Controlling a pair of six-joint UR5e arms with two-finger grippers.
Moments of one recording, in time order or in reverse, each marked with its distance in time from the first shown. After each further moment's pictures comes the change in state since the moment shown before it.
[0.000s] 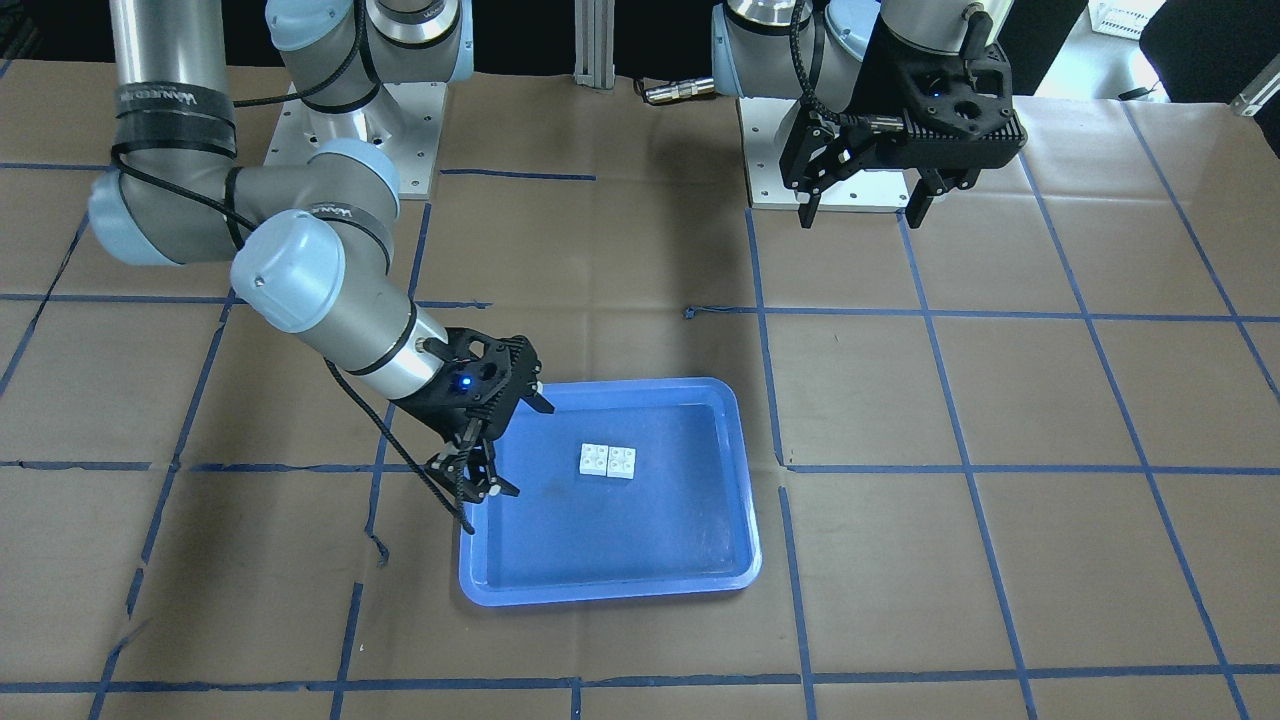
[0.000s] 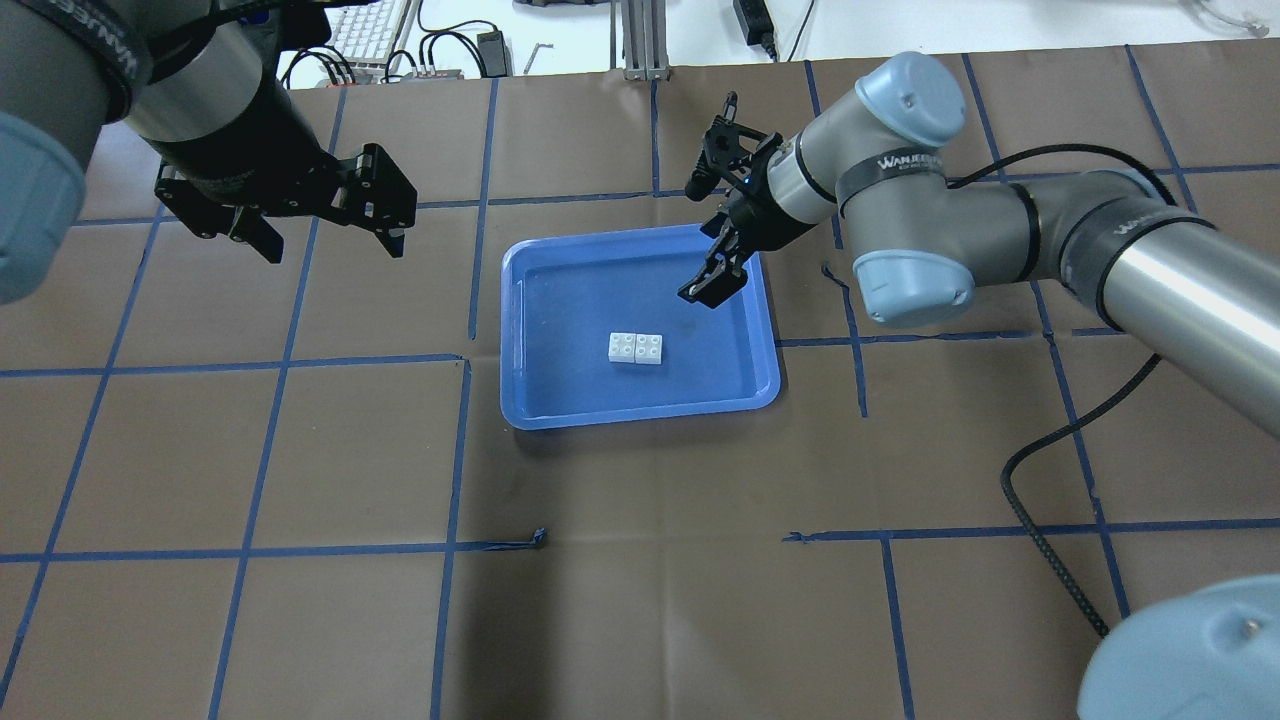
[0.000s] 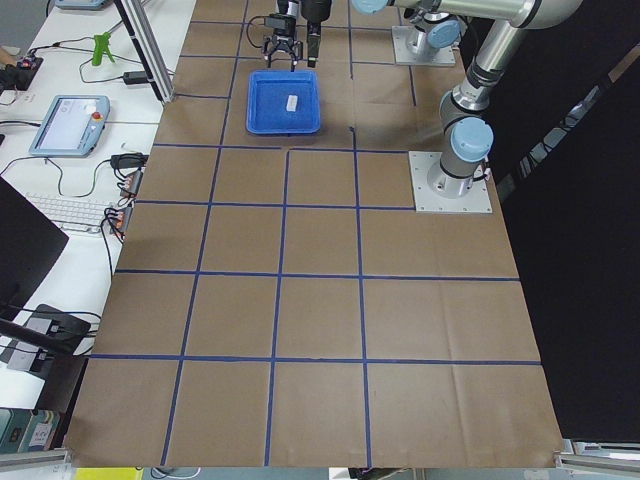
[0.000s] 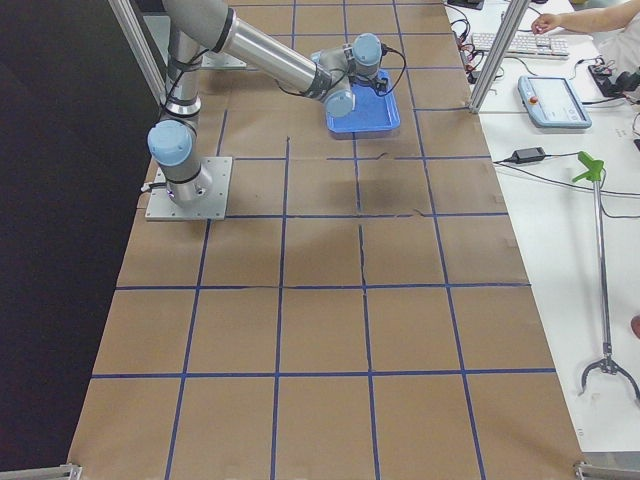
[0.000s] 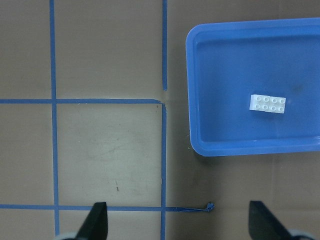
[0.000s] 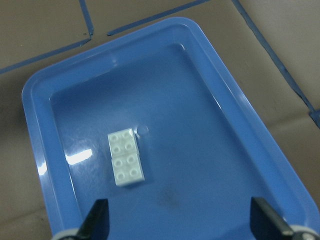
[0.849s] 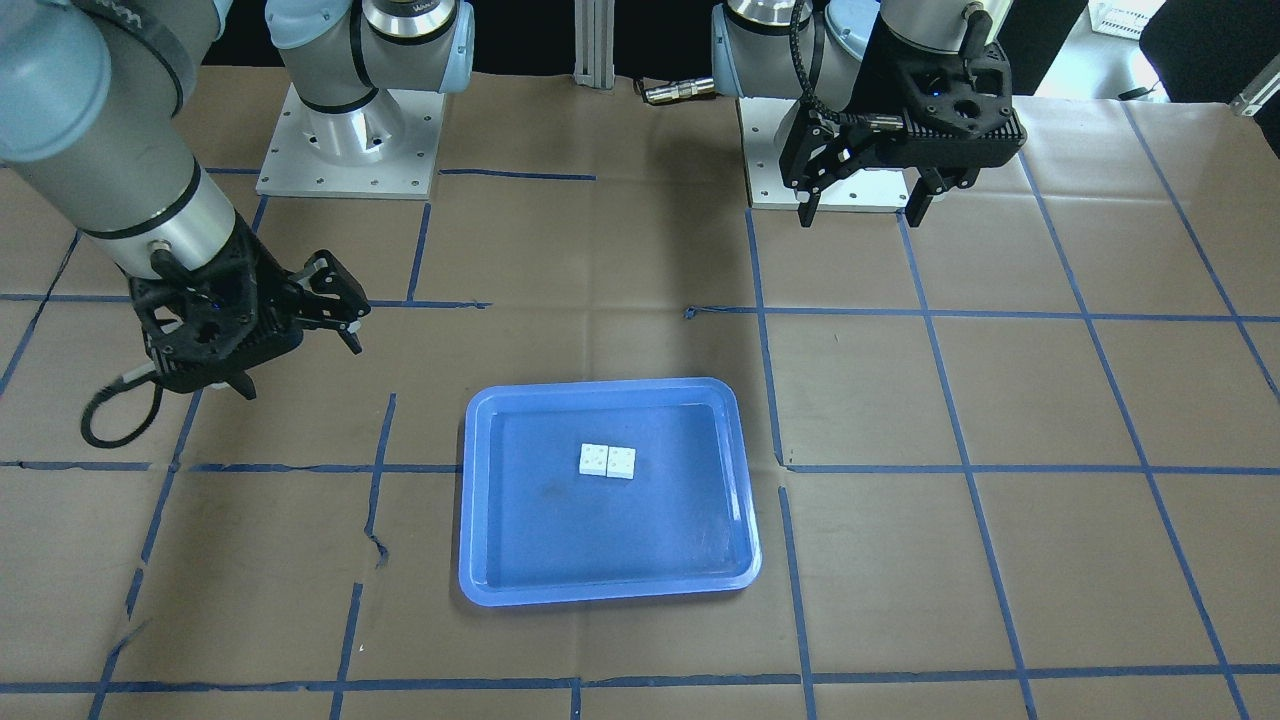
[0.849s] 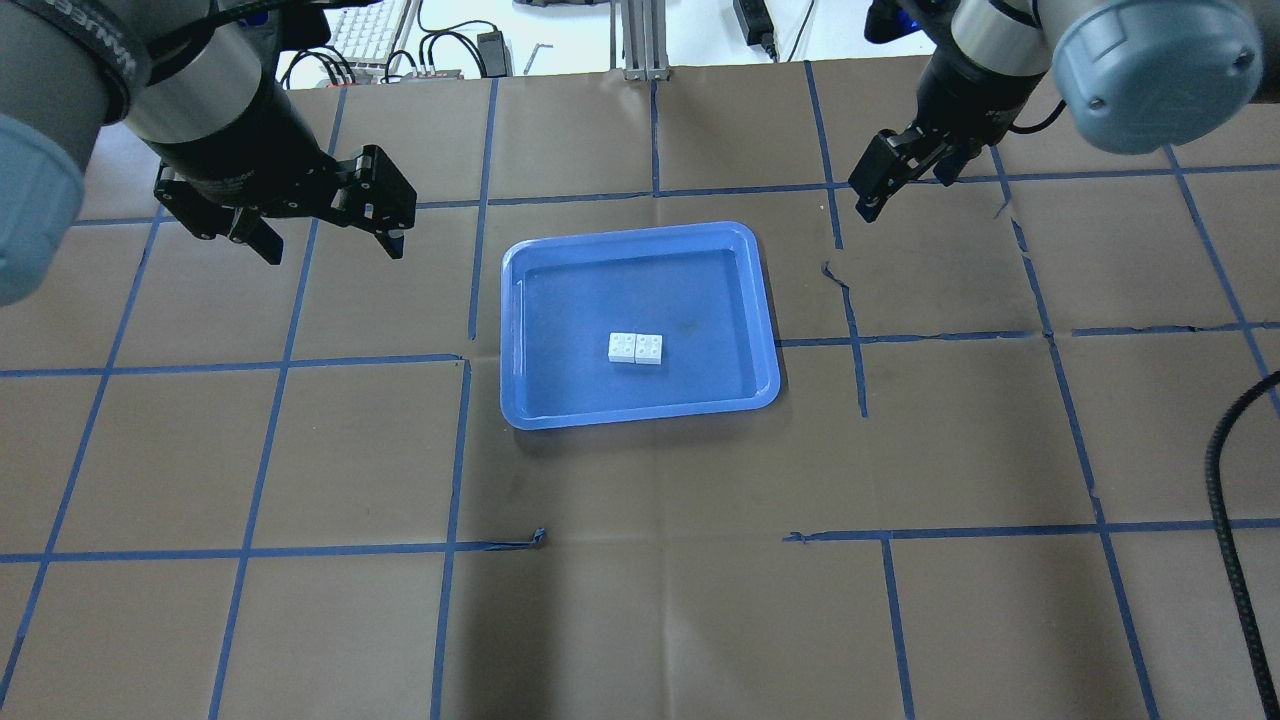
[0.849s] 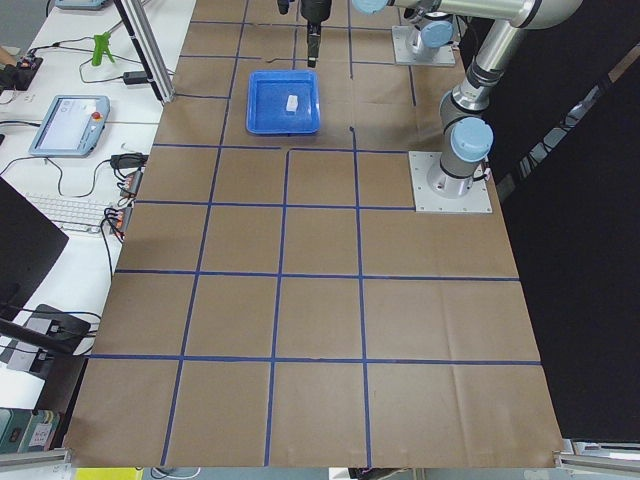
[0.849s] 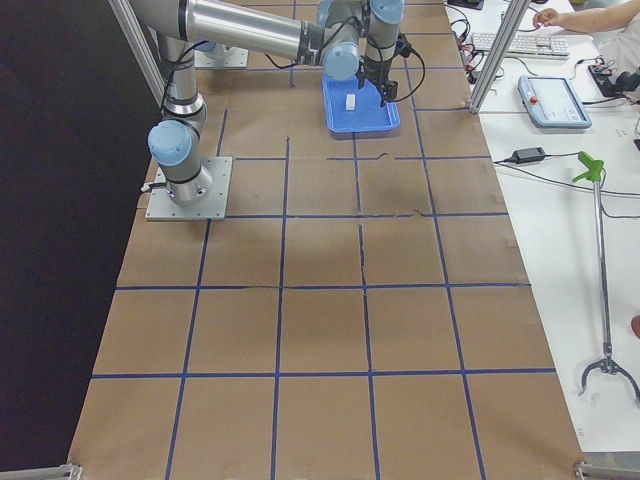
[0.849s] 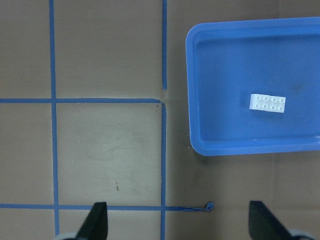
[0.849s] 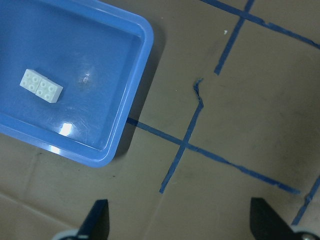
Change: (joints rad) left arm 0.000 0.001 -0.001 -0.001 0.000 0.000; right arm -0.120 -0.181 -0.232 0.554 -0.374 0.670
